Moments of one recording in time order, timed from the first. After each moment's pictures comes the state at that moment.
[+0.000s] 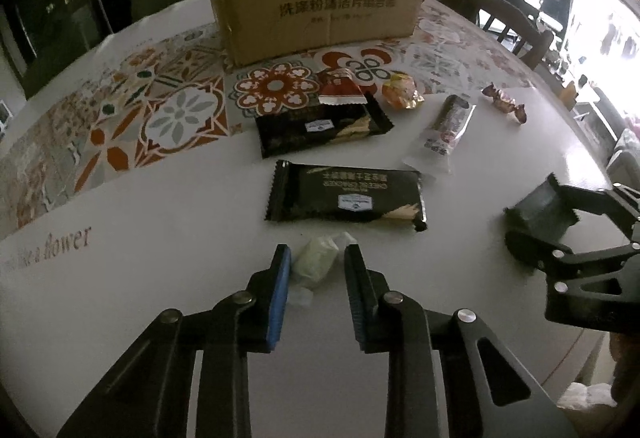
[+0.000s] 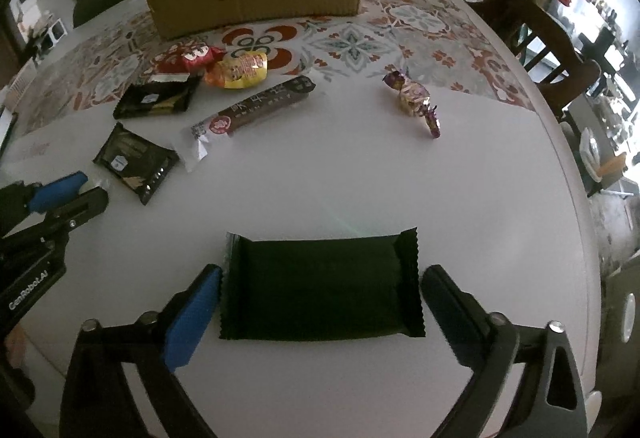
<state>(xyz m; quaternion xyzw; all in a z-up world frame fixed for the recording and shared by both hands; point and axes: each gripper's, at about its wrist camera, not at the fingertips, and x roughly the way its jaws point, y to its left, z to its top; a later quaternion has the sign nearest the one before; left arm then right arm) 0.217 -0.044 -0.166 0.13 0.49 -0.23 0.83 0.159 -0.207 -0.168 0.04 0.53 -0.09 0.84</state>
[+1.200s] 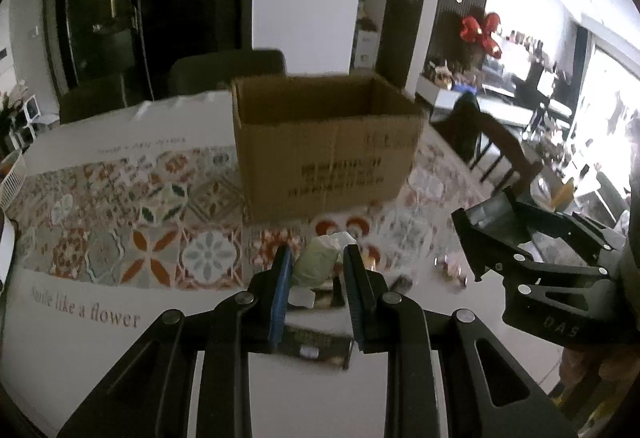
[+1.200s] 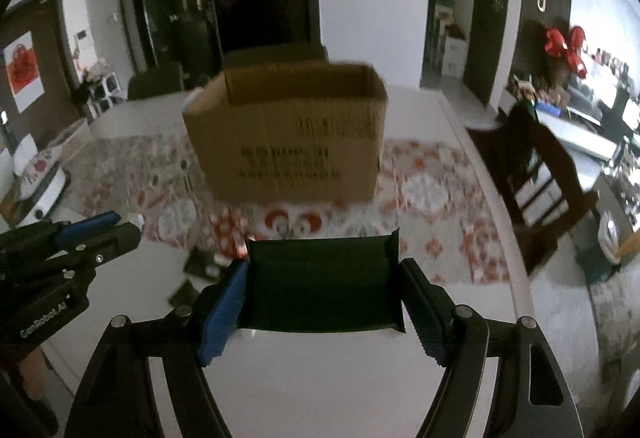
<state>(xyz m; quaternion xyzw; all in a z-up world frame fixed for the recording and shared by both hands) 0.235 -0.069 -0.018 0.03 0.37 -0.19 0.91 0.197 -0.230 -0.027 0.02 0.36 -0.02 0.93</state>
